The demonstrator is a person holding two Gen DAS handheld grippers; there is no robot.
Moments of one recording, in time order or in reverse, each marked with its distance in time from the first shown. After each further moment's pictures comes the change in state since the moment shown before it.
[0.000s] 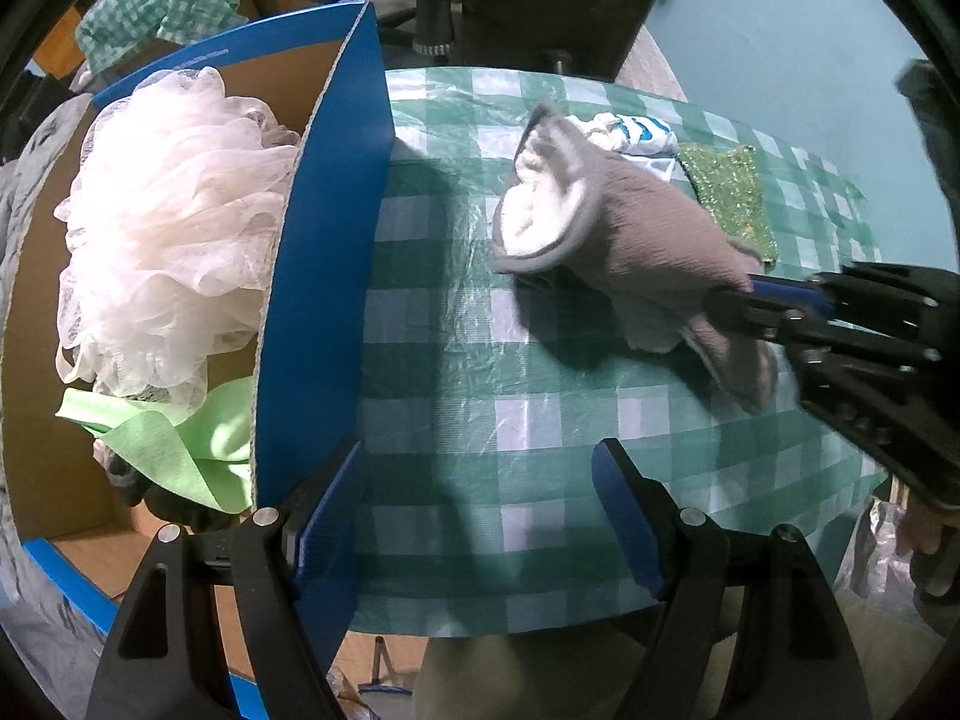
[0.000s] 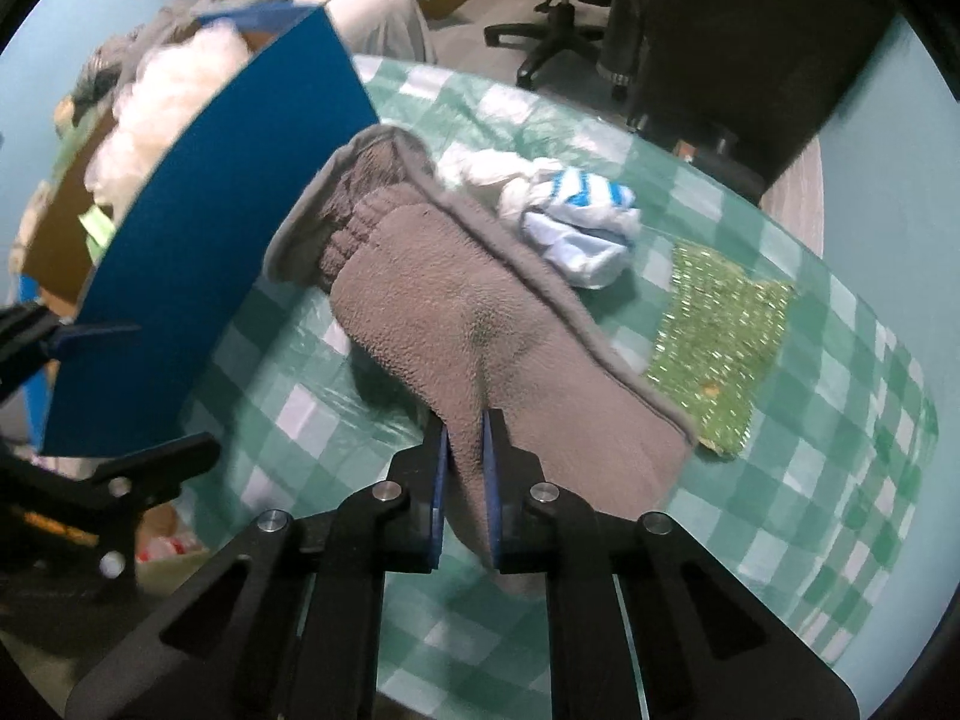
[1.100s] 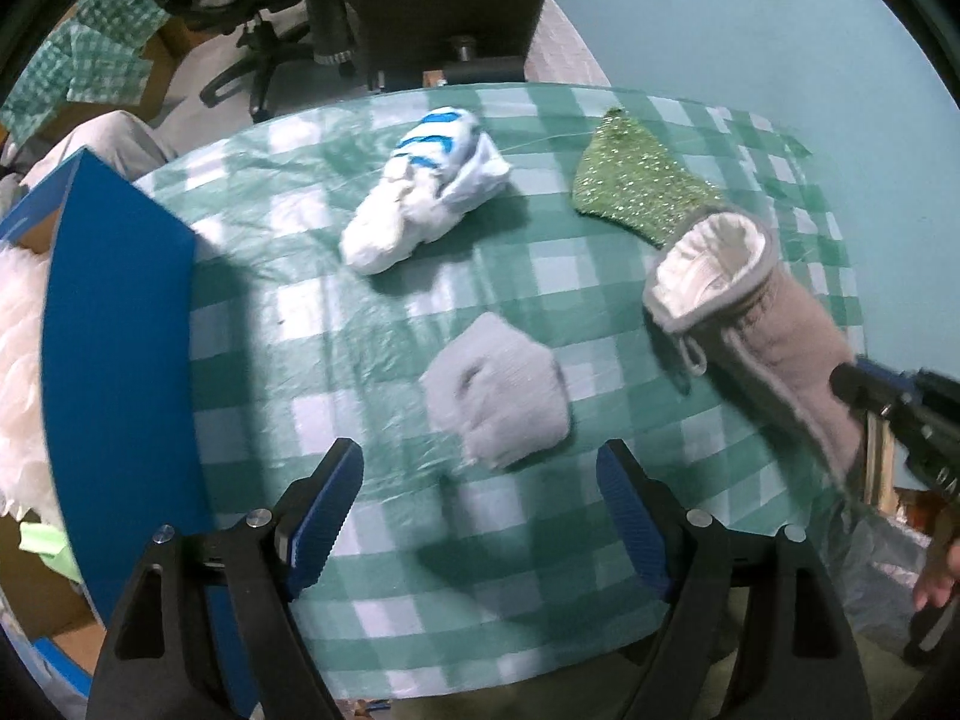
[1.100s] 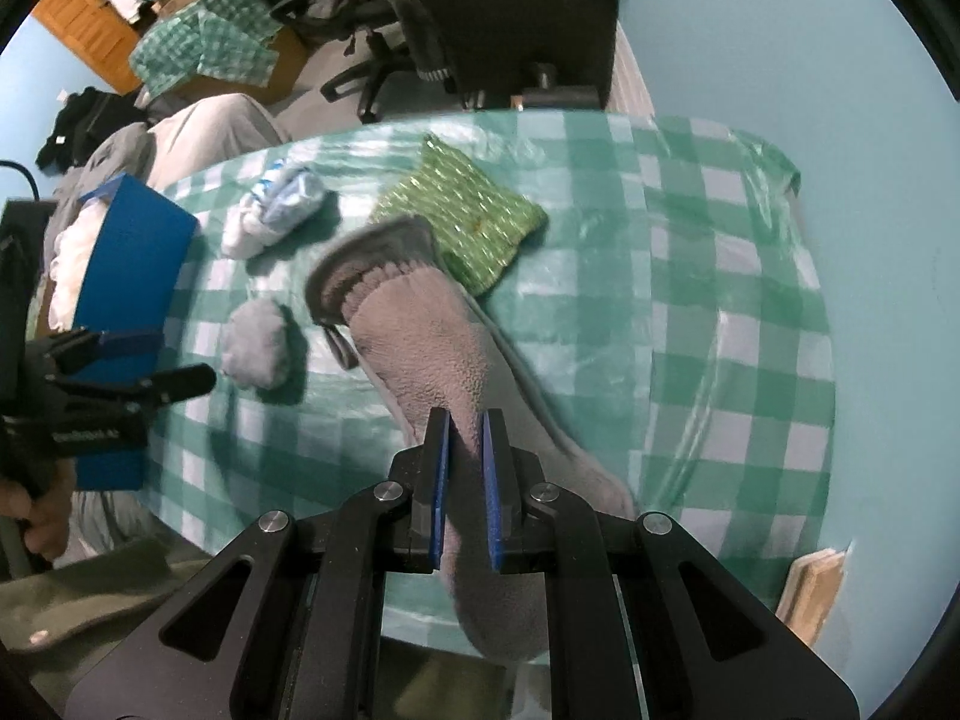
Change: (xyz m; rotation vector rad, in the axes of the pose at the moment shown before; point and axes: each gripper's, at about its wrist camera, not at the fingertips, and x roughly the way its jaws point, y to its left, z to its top) left arm 0.028 -0.098 0.054 0.158 0.045 -0.069; right arm -0.070 -0.131 -0.105 0.428 -0.080 -0.035
